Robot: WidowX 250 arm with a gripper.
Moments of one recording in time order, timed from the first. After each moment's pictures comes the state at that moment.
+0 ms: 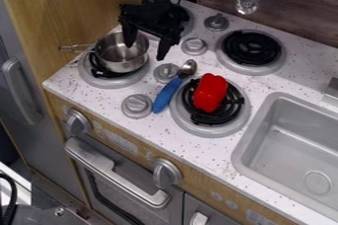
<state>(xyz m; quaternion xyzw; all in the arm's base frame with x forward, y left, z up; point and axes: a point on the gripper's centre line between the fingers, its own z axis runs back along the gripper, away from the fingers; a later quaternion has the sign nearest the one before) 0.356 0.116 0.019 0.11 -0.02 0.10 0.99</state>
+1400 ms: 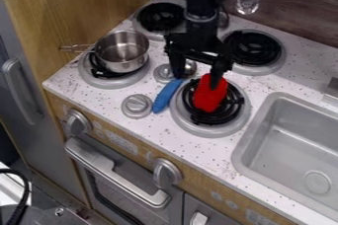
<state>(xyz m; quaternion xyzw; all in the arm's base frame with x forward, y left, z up) 0.340 0.006 0.015 0.00 -0.02 0.06 1.00</state>
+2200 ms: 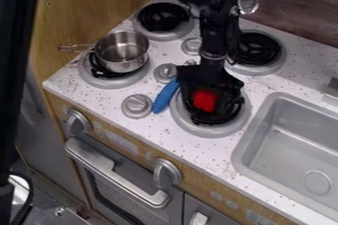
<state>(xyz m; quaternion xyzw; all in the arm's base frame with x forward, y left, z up) 0.353 -0.002 -0.049 0.02 -0.01 0.11 0.99</state>
